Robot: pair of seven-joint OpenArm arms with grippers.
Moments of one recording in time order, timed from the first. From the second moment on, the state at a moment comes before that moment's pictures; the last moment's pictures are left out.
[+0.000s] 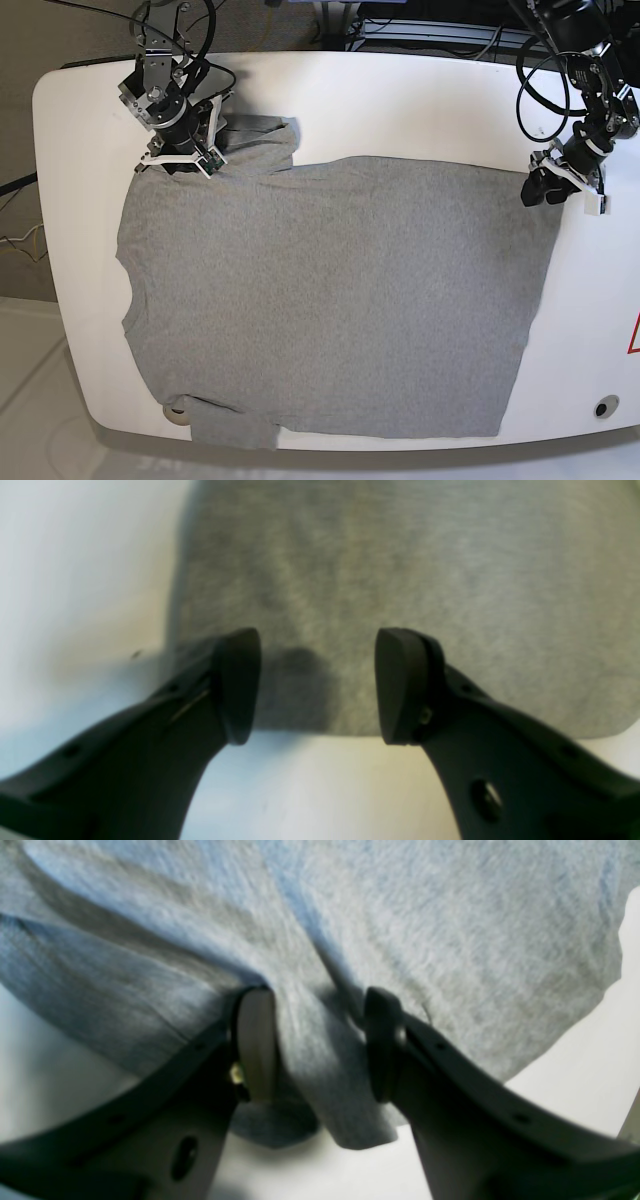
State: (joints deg) left arm 4.3 -18.4 -33.6 71.0 -36.6 -41.6 41.1; right arm -18.9 6.4 10.5 102.3 -21.8 40.3 -31.9
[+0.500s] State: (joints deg) left arm 4.3 -18.3 -33.9 70.6 -37.2 -41.5 40.7; right arm -18.9 6.3 10.5 102.2 -21.5 40.3 -32.5
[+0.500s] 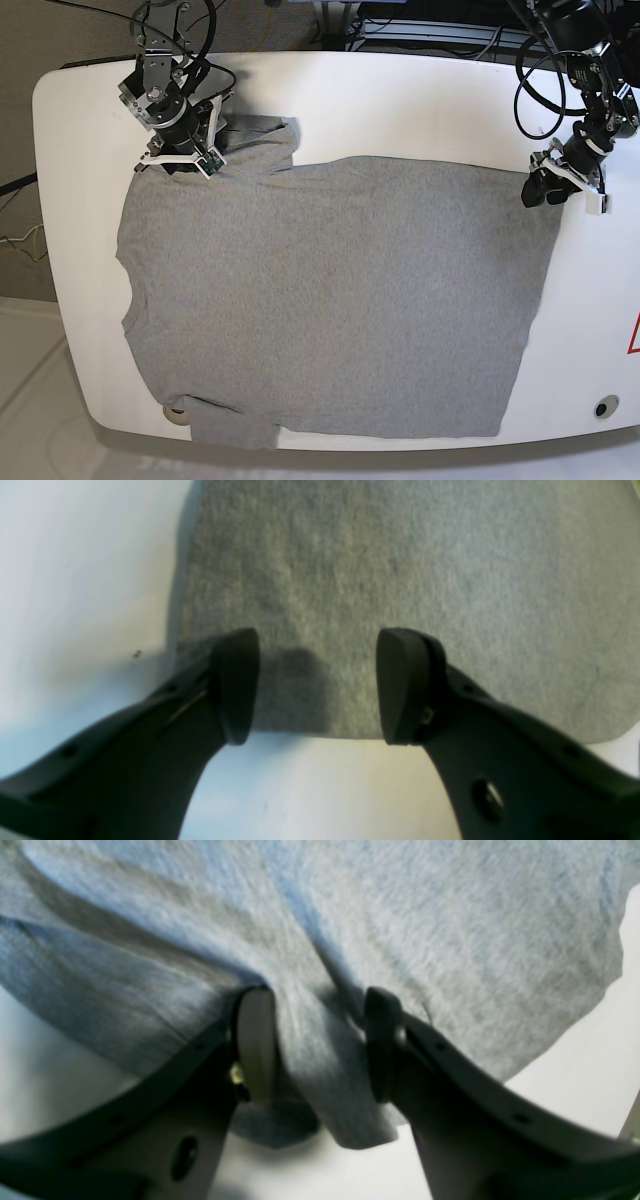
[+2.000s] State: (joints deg) left arm 3.6 -20.0 -34.3 69.4 -37.2 -41.6 40.7; right arm -18.7 6.3 10.6 102.2 -21.7 39.7 -34.5
